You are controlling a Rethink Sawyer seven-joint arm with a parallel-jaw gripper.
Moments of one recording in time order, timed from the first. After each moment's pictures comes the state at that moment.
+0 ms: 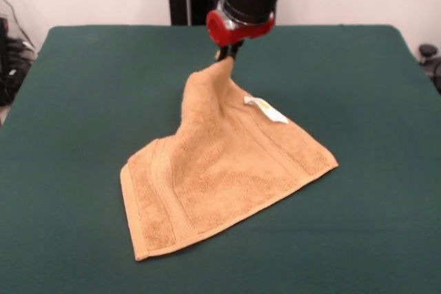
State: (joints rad) arm -0.17 -0.54 0.03 1.70 -0.48 0.61 1.42
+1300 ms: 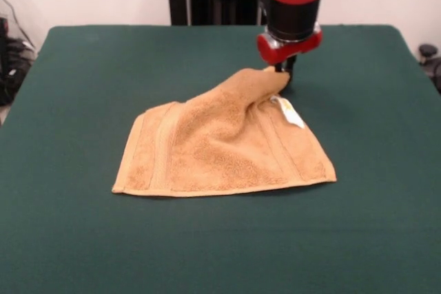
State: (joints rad) arm -0.21 -0.47 0.15 1.82 -0.28 0.38 1.42
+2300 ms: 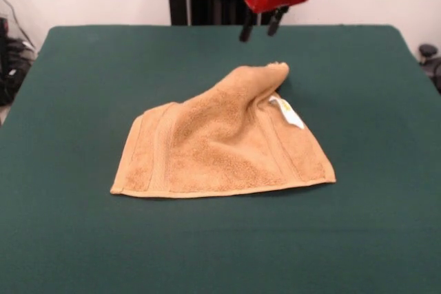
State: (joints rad) arm -0.05 -0.66 -0.02 1.70 -0.35 0.76 1.42
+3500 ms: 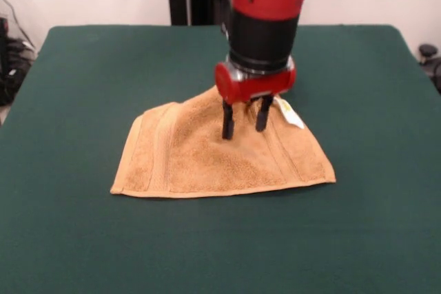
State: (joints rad) arm -0.25 -0.46 0.16 1.44 -0.39 0.54 1.42
